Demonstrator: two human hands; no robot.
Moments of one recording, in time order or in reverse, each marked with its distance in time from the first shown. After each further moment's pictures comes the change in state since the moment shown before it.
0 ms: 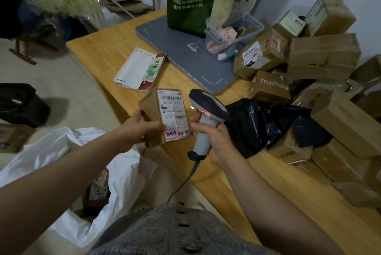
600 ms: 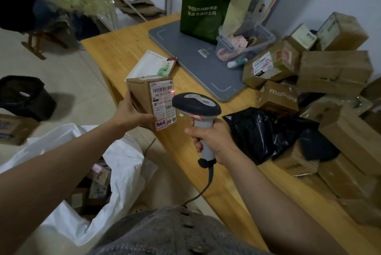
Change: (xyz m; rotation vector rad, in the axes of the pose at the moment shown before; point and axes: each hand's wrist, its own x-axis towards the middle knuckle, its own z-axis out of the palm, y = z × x) left_hand 0.037 -0.014 -0.053 0.064 0.314 0.366; right_hand -0.008 -0.024 0.034 -0.418 -0.166 0.053
